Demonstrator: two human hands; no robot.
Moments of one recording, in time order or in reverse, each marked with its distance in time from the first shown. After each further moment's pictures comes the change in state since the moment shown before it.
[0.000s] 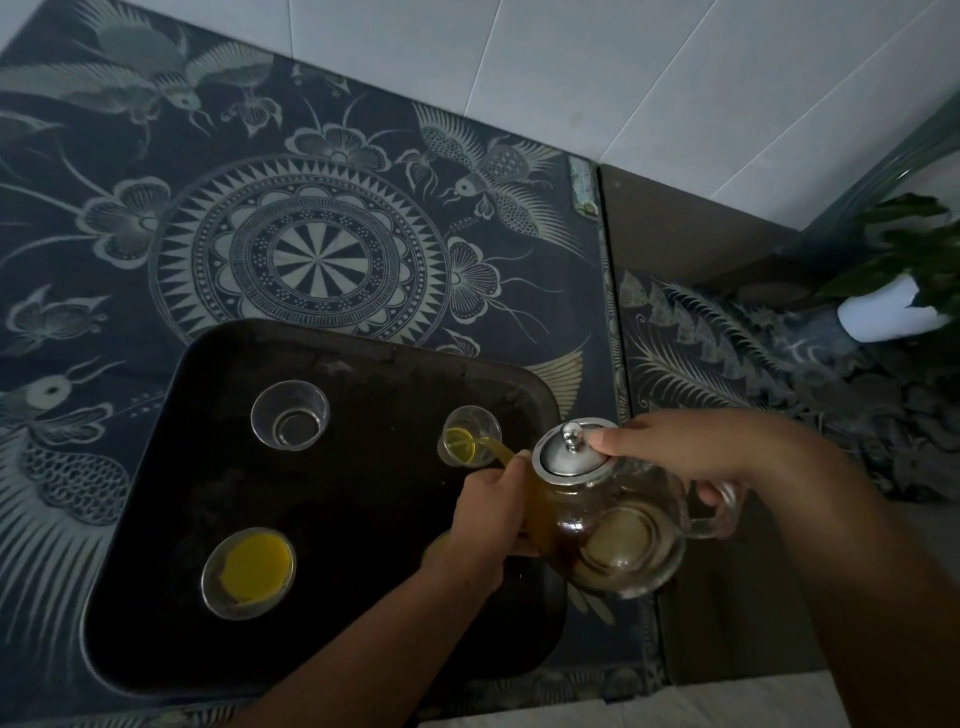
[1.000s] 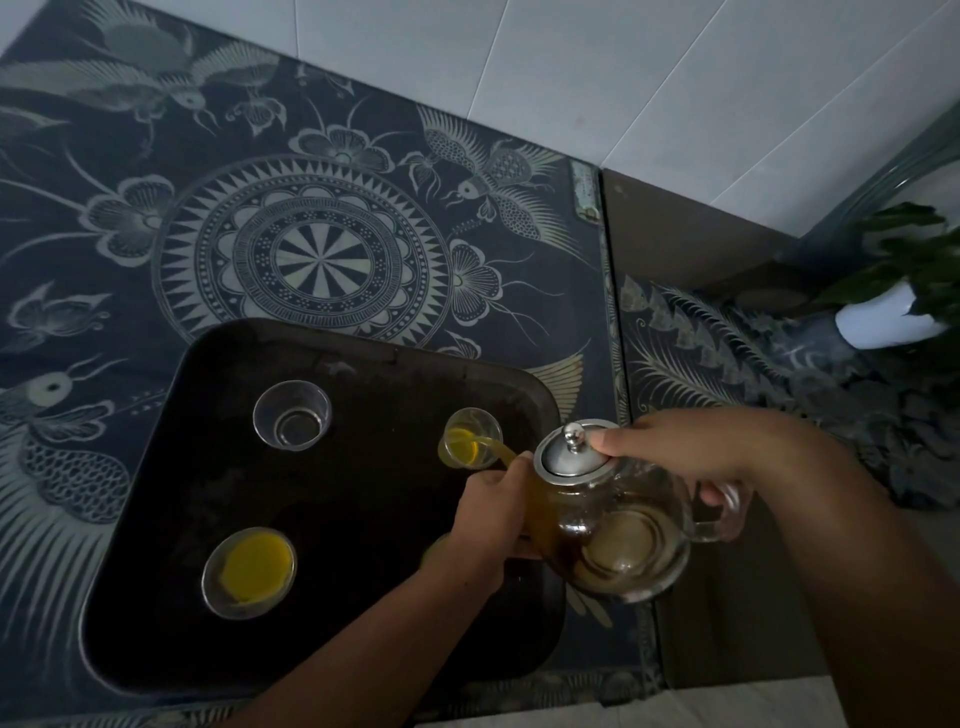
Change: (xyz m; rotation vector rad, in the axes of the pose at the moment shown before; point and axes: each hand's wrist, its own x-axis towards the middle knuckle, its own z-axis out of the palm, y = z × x) left_hand 0.000 0.002 0.001 -0.001 0.000 0.008; right_hand -0.009 -0.009 -0.005 0.005 0.007 0.023
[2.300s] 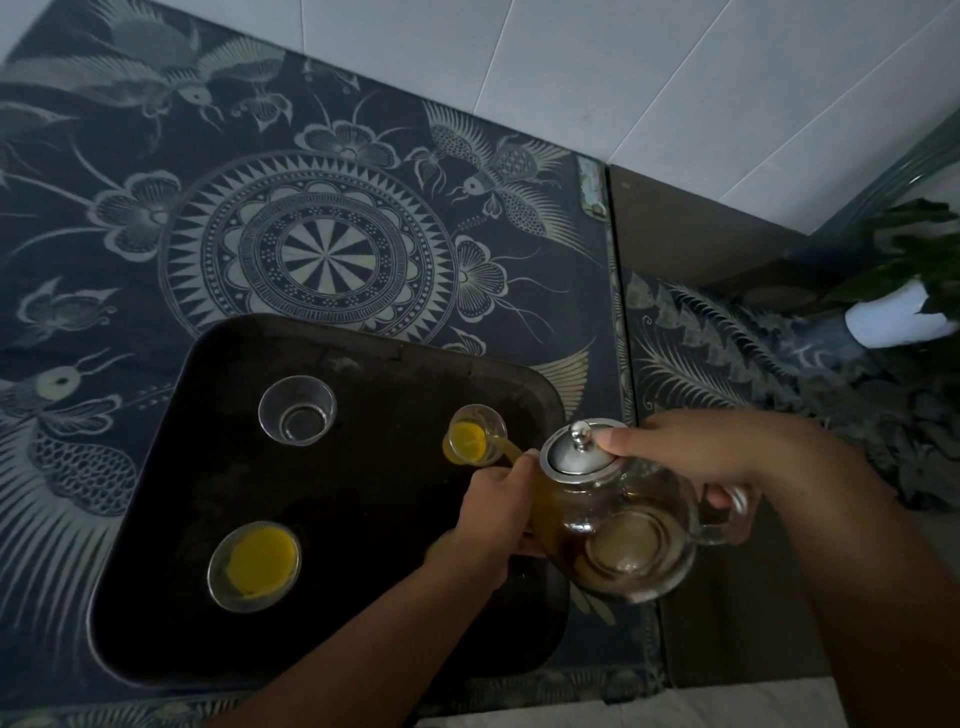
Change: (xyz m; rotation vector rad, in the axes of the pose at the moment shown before) left_hand 0.008 -0.005 0.000 0.009 -0.006 -0.024; right_hand -0.005 0.002 0.001 -0.004 0.010 0.001
